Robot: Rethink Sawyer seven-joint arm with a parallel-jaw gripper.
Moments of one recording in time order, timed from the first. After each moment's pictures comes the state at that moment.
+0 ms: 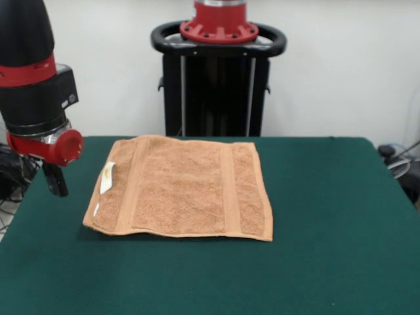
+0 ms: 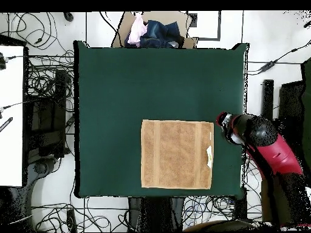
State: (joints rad) arm -0.68 -0.53 0.00 1.59 0.21 0.52 1.38
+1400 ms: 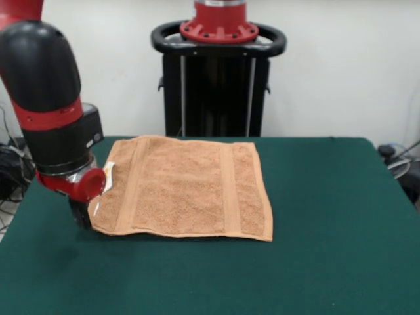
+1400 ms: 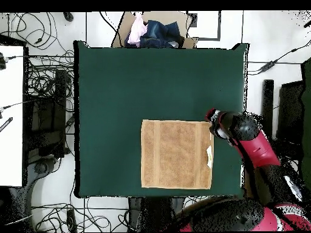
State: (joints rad) arm -0.64 -0.41 0.00 1.58 0.34 0.42 1.39
